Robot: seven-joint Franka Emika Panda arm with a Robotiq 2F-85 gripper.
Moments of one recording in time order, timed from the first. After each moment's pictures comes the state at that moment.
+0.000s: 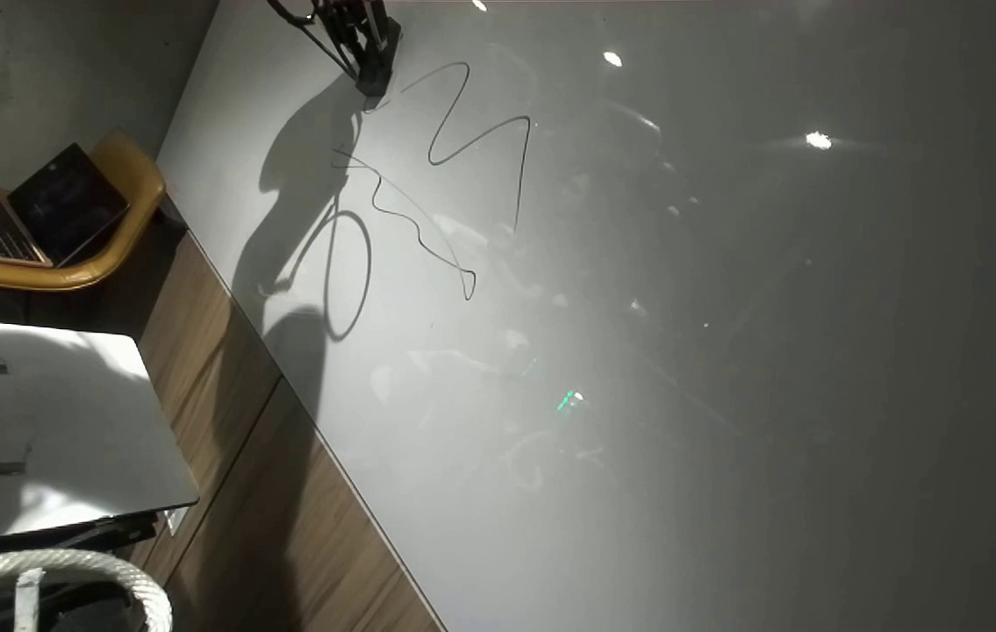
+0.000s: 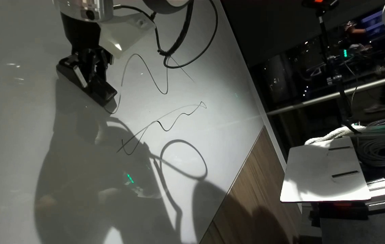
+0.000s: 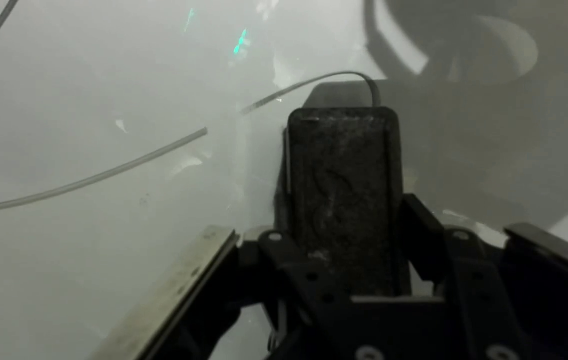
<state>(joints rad) 0.32 0.12 0.34 -1.68 -1.12 2.28 0.95</state>
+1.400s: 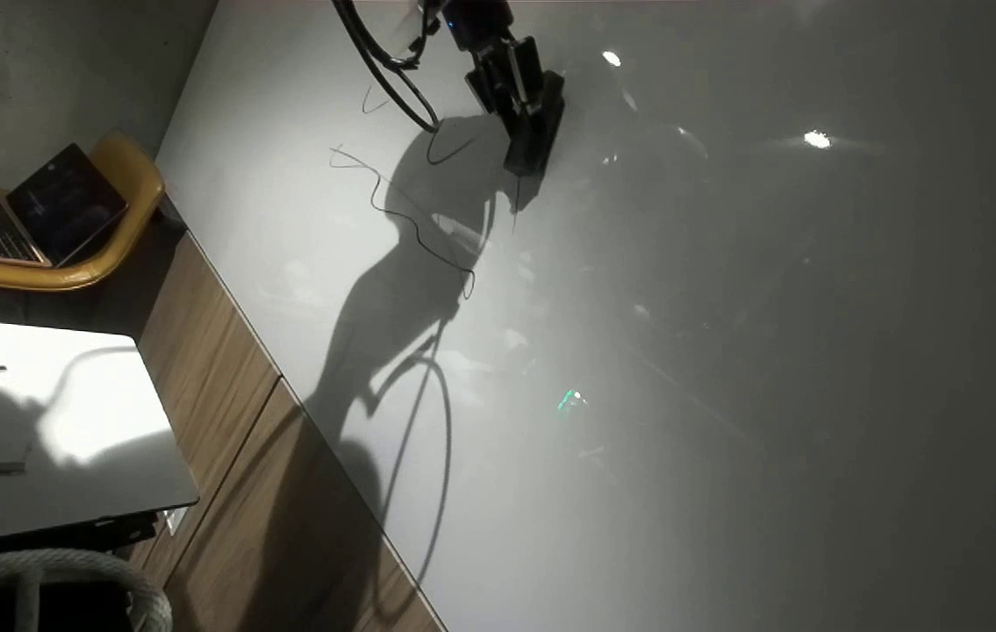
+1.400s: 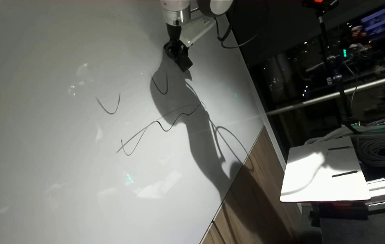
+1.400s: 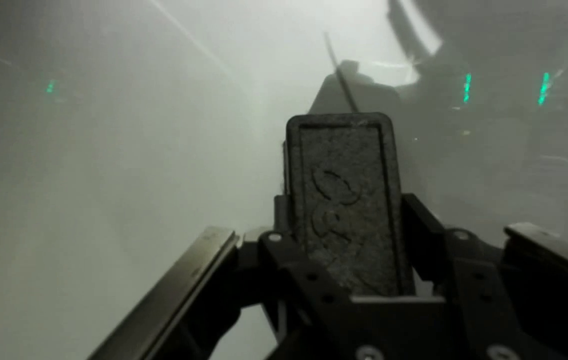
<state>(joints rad) 0.05 -0.19 0.05 -1.99 -1.05 2.35 1.03</state>
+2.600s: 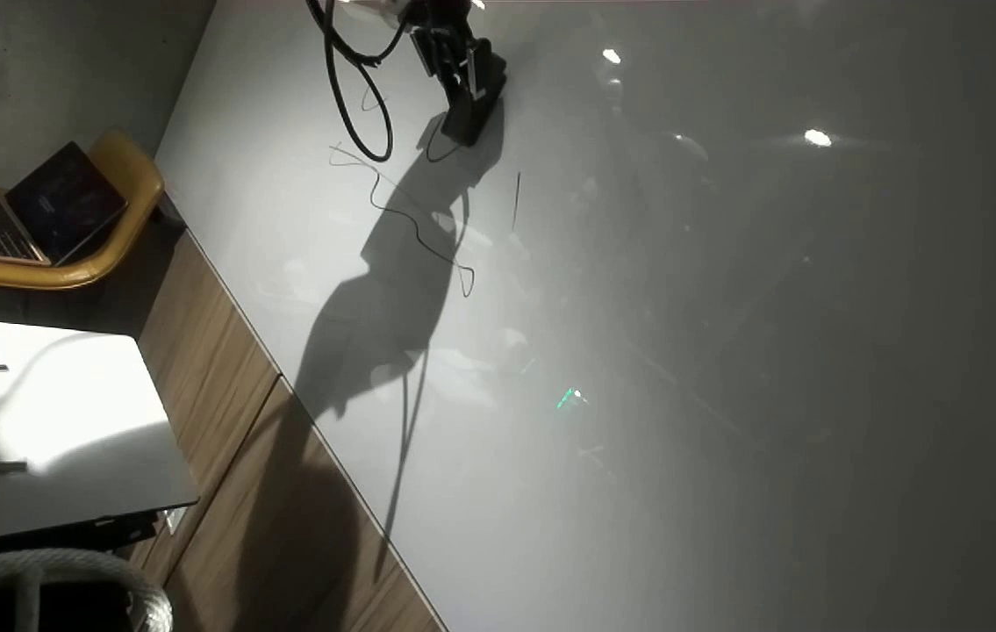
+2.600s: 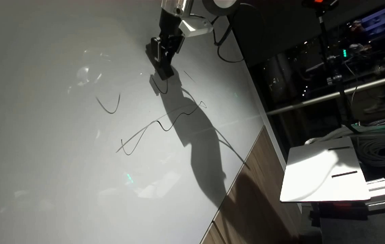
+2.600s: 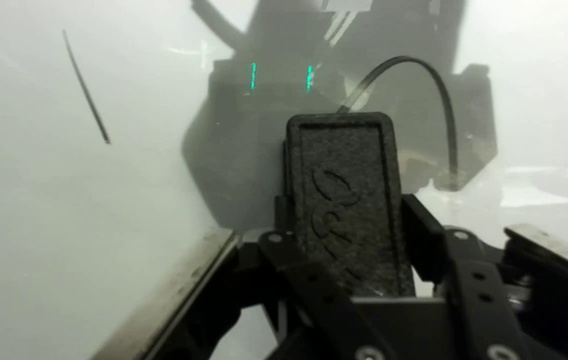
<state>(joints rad) 0.09 -0.25 0.04 -2.14 -0.66 2.80 0.67</state>
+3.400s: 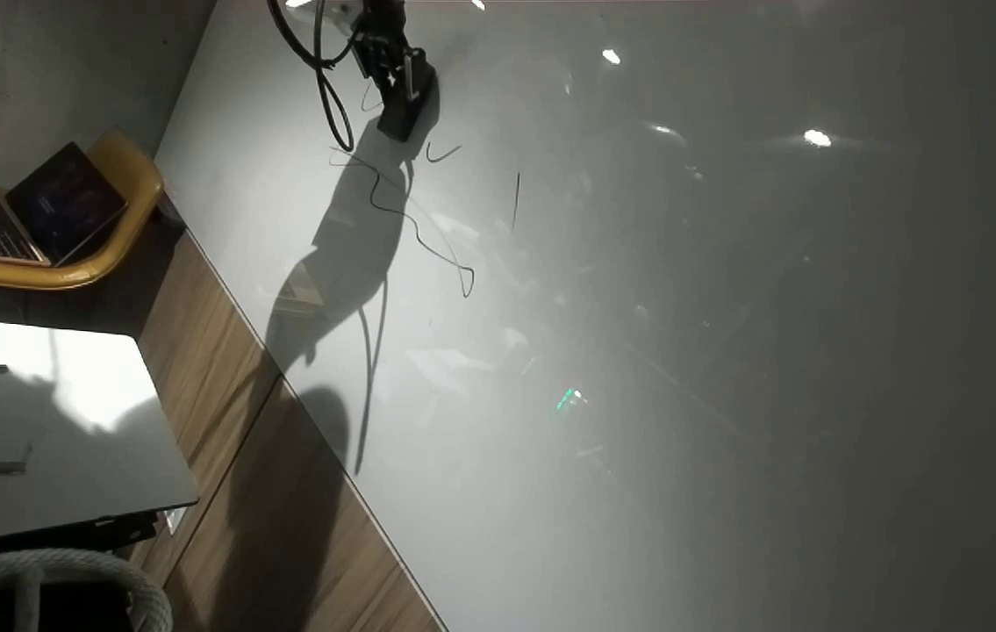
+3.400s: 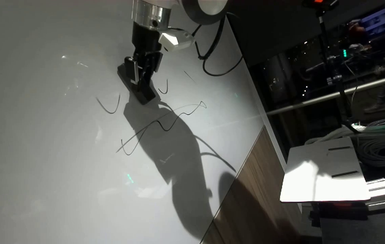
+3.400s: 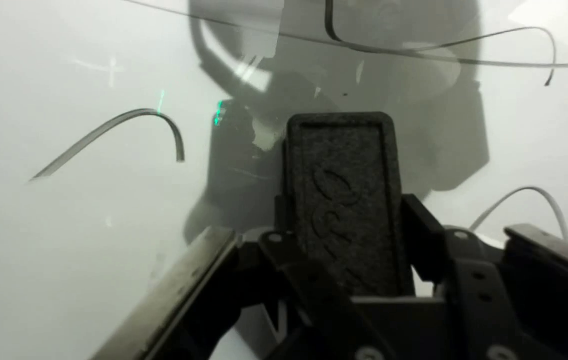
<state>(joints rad) 0.17 -0.10 0.17 -2.03 -0.68 2.71 0.67</state>
